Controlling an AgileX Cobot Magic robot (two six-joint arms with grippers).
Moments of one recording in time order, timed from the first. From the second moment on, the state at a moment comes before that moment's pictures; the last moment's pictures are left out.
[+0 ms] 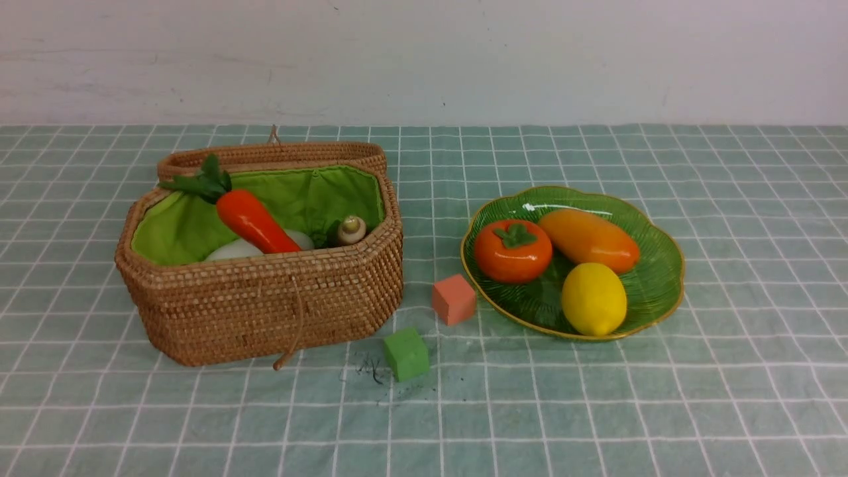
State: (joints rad) right arm 0.04 -0.01 0.02 -0.05 0.36 0.05; left arm -0.02 -0.01 0.03 0.14 0.41 -0.27
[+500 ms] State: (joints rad) right arm 0.04 -0.01 0.02 -0.05 0.36 0.05; left arm -0.02 -0.01 0.03 0.14 0.41 -0.27
